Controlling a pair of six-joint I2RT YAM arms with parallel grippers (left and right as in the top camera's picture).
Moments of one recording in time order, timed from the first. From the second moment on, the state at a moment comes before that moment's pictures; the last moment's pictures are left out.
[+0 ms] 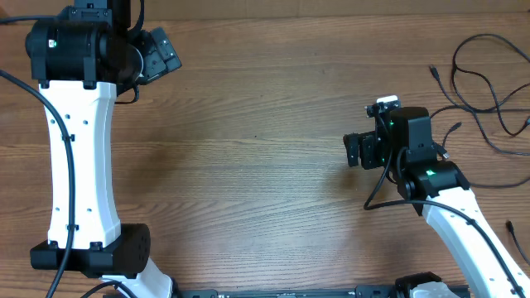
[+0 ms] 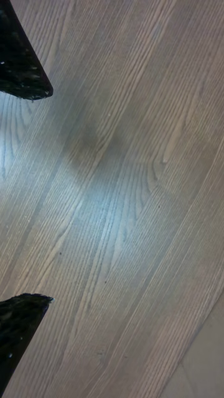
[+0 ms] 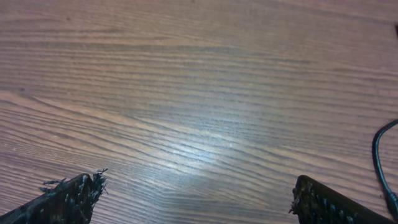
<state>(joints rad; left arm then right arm) -0.06 1.82 2.31 -1.57 -0.09 -0.55 0.19 1.24 0.82 -0.43 -0.01 -0.01</state>
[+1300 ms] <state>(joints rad) -0.07 1.82 2.31 -1.57 -0.10 -0.55 0.19 1.26 0.82 -0.43 -0.01 -0.01</state>
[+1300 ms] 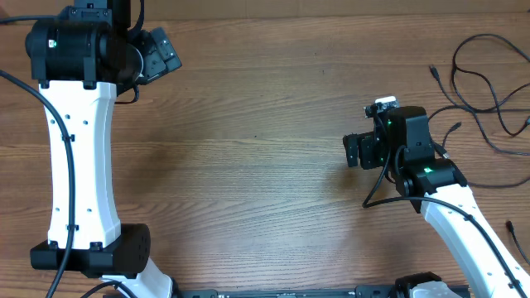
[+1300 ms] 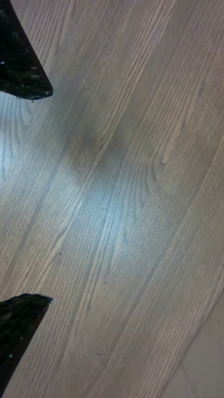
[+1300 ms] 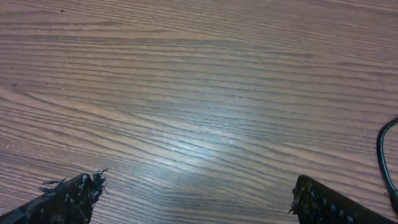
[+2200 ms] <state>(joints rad) -0.42 1.39 1.56 -0.66 -0.42 -0.54 0.19 1.26 0.82 -0.43 -0.01 -0.01</state>
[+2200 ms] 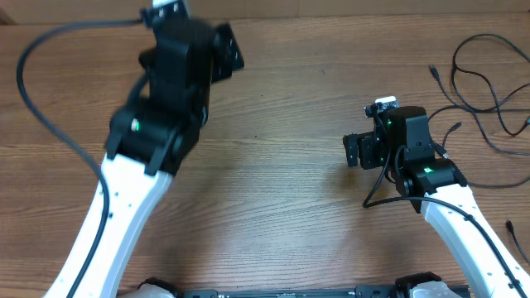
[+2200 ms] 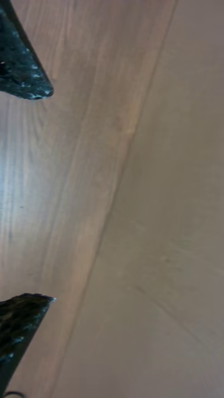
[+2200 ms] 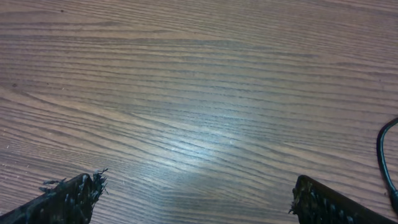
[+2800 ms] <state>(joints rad) -0.28 0.70 0.74 0.02 -0.44 -0.54 0.19 1.26 0.82 -0.43 -0.01 -0.01</state>
